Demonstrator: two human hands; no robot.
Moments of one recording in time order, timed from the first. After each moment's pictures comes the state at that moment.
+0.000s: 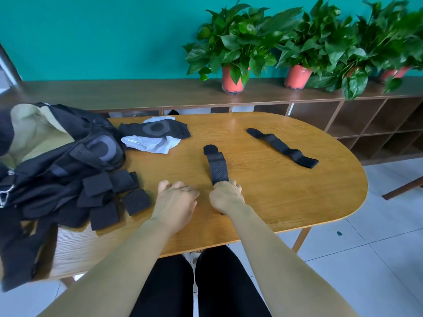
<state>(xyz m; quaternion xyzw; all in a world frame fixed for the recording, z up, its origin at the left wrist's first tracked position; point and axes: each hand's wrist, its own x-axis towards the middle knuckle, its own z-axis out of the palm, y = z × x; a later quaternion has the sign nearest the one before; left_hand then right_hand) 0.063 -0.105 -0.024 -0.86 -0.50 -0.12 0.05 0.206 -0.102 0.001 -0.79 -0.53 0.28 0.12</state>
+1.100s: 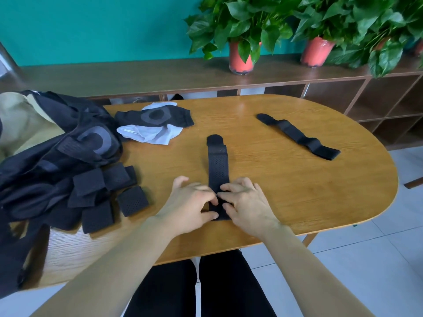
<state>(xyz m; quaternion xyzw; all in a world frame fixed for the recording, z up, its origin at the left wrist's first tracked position) 0.079 -0.090 -0.030 -0.90 -0.42 -0.09 -0.09 0.259 -0.124 -0.040 -0.59 -0.79 0.05 0.15</state>
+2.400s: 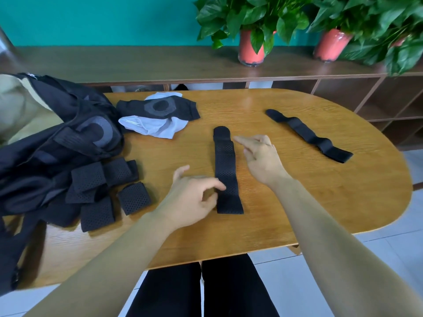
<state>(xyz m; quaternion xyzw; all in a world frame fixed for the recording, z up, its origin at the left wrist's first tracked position) 0.070 -0.080 -0.019 -0.85 -0.44 -0.22 -0.19 0.280 -0.045 0.003 -0.66 -0.68 0.17 0.27</state>
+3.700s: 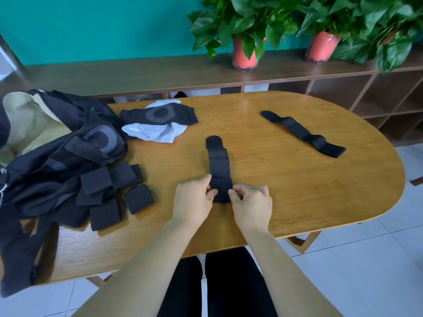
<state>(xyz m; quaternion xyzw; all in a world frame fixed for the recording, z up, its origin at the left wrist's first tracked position) 0.097 -0.085 -0.042 -0.77 -0.58 -0.23 -0.16 0.226 -0.123 -0.059 -0.77 -0.50 0.10 0.37</state>
